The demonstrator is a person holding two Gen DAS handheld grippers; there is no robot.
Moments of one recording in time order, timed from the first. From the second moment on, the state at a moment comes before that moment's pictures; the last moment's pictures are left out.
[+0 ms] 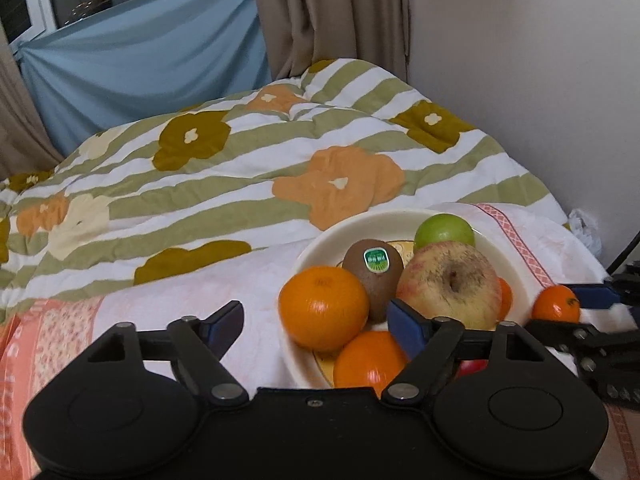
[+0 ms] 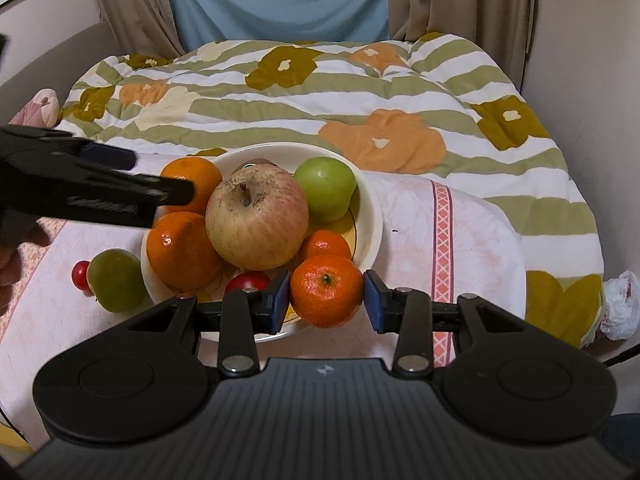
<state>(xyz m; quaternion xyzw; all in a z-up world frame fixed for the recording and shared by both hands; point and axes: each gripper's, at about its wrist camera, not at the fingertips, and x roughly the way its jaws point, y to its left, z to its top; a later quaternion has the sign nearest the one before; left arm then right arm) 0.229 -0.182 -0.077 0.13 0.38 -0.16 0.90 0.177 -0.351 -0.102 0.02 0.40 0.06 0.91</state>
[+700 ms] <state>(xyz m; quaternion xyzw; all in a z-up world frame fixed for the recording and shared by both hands) 0.175 -0.141 -0.056 0.10 0.37 -0.09 0.92 0.184 -0.330 -0.103 -0.03 0.40 0.08 0.91</state>
